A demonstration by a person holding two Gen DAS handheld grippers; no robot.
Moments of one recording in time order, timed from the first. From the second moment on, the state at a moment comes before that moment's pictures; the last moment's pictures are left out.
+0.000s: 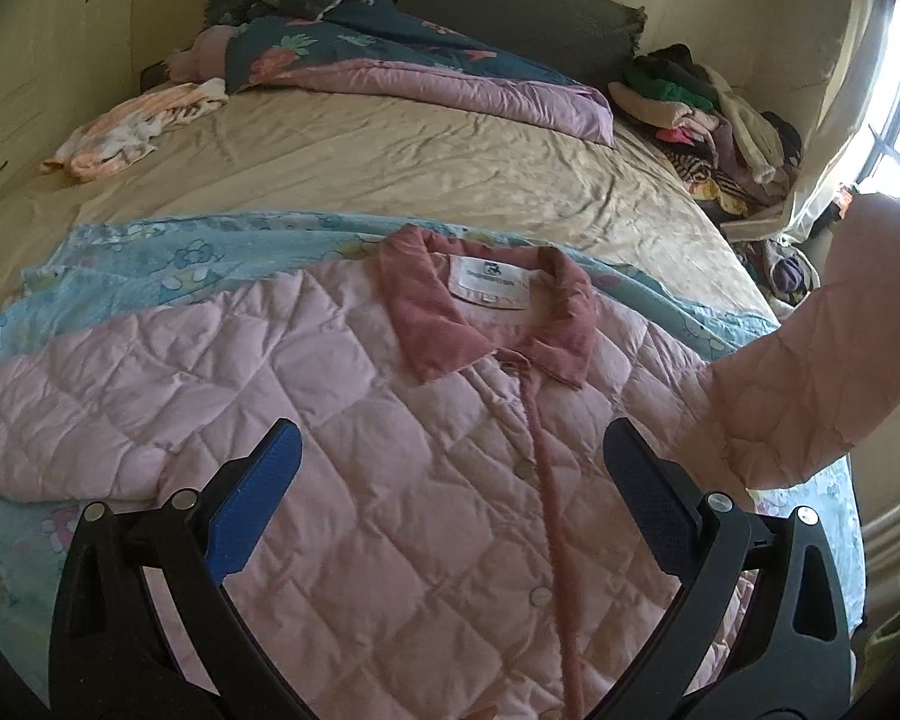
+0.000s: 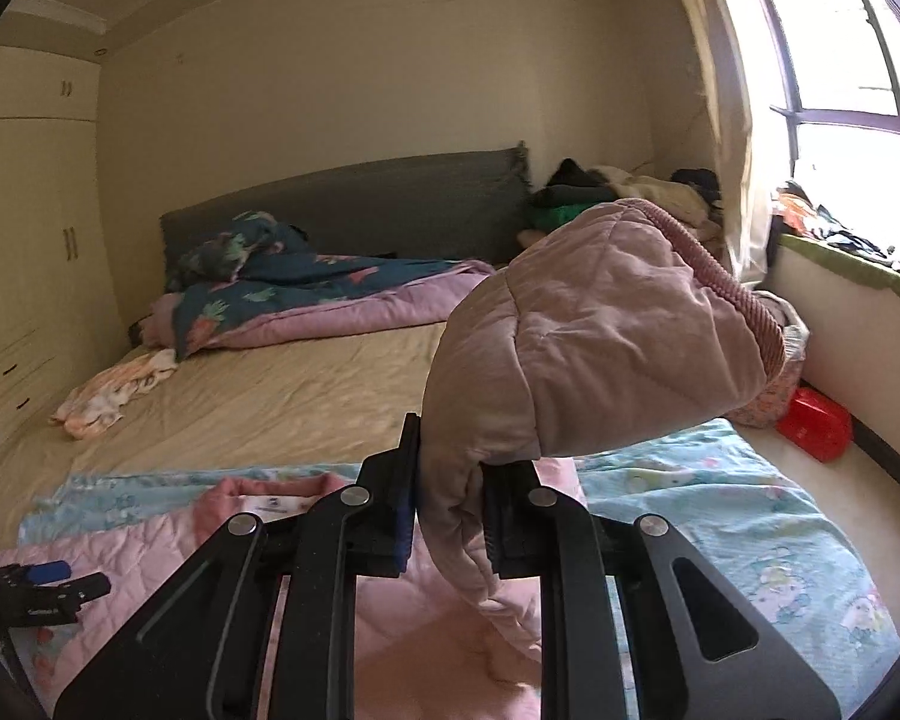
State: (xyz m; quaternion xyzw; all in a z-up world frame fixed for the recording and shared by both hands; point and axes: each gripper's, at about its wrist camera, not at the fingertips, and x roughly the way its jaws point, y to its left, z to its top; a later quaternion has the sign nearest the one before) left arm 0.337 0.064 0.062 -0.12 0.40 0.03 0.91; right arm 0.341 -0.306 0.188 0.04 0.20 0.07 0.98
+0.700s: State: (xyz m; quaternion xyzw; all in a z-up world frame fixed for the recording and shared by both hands) left arm 0.321 0.148 0.052 -0.21 0.39 0.03 0.90; right arm 0.341 -0.160 0.148 -0.02 0.22 0.17 0.96
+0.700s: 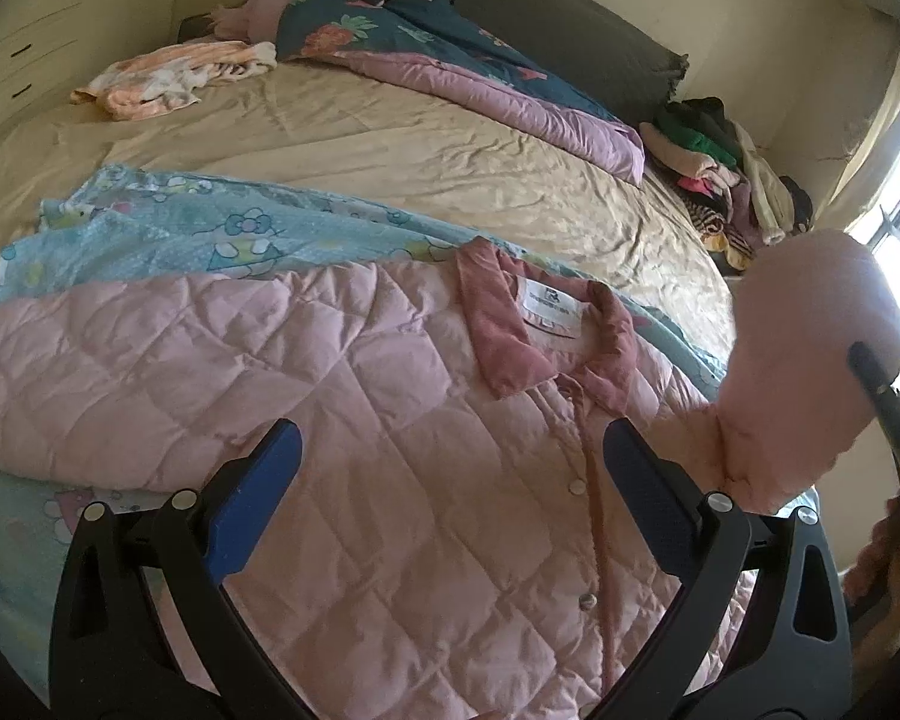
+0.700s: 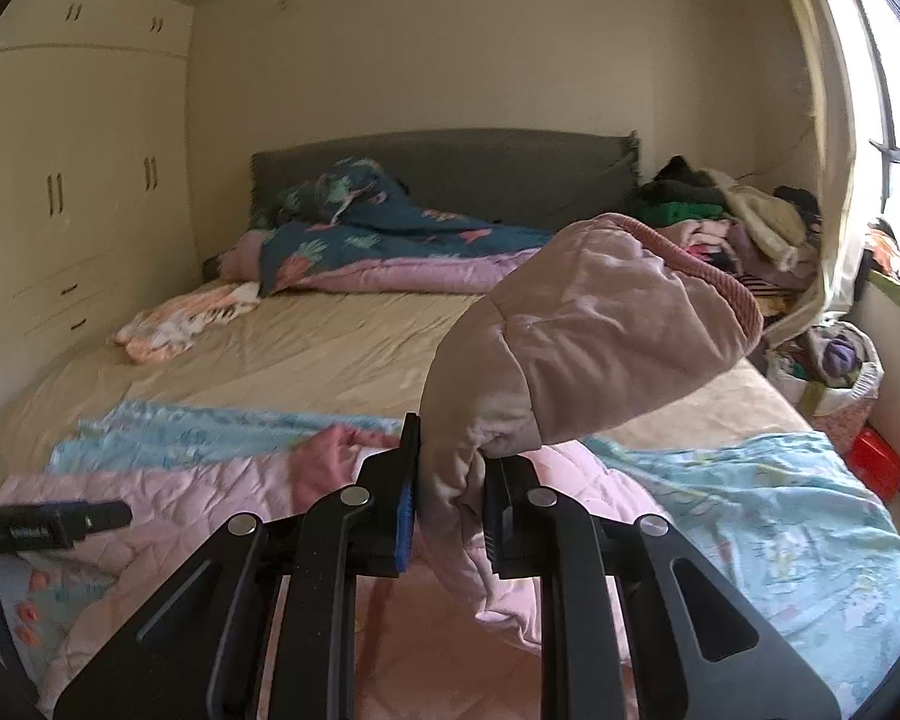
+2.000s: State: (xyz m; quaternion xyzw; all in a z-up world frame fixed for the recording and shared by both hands) left arm 0.333 0.159 -0.057 -0.38 0.45 -0.05 0.80; right arm 0.299 -0.068 0.017 -0.07 0.37 0.32 0.87
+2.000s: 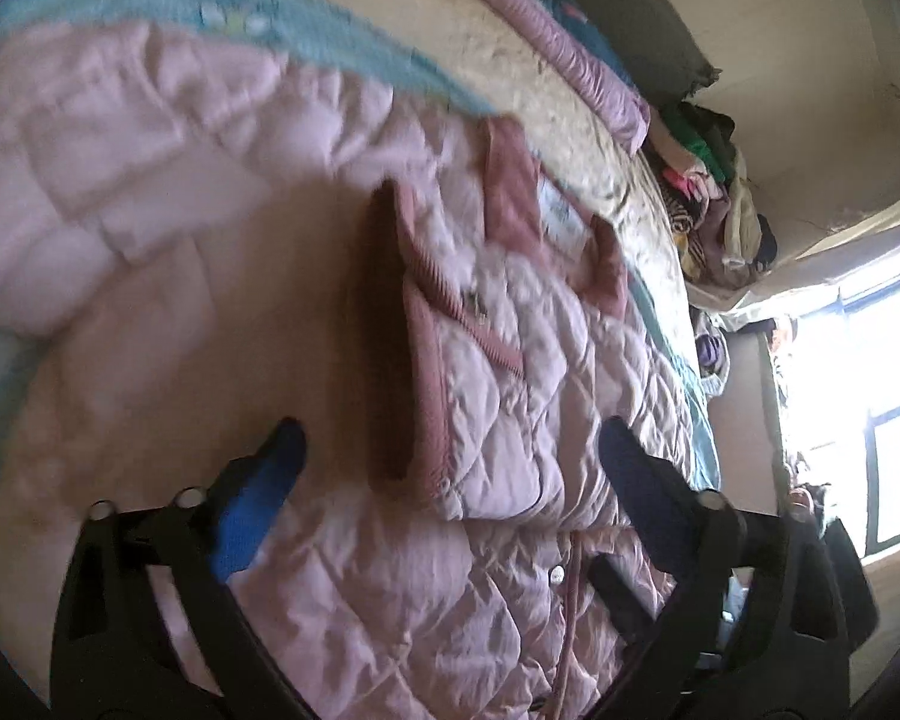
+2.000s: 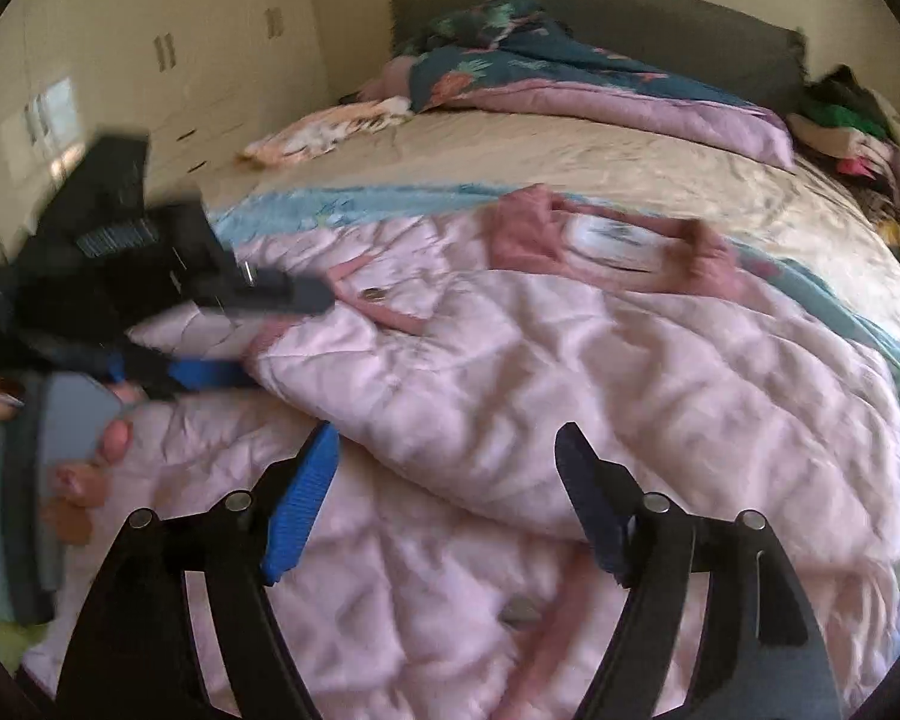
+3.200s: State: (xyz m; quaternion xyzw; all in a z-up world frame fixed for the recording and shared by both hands) left arm 0.333 0.138 -0.057 -0.23 0.45 0.00 0.87; right arm 0.395 -0.246 -0.040 0.04 0.49 0.10 0.86
